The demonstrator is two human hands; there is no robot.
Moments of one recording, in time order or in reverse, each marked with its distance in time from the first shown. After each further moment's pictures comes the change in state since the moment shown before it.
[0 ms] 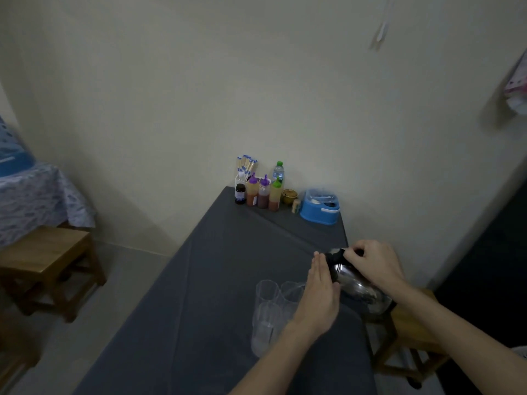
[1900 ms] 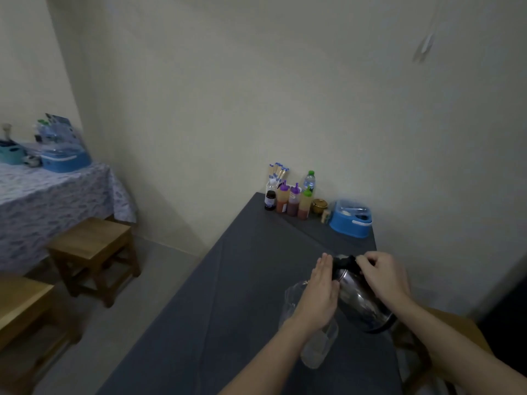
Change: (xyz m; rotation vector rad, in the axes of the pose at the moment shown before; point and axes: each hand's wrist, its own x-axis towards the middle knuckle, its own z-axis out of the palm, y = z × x) left_hand -0.012 -0.024 -0.054 -0.026 0.087 -0.025; right_hand -0.006 -0.042 0.029 0.284 0.039 0.085
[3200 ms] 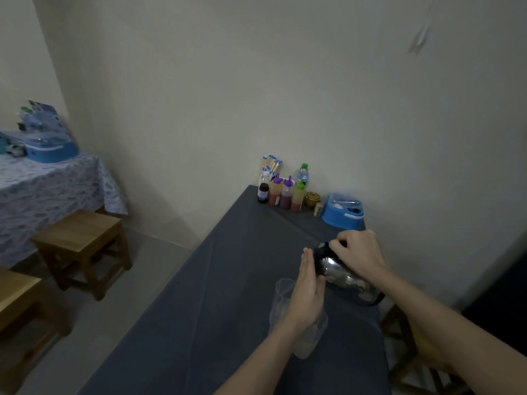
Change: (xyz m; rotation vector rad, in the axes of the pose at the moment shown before) left_hand -0.007 -0.010 0.016 -0.267 0.103 -0.070; right_hand 0.031 -0.015 0.007 -0.355 -0.058 -0.351
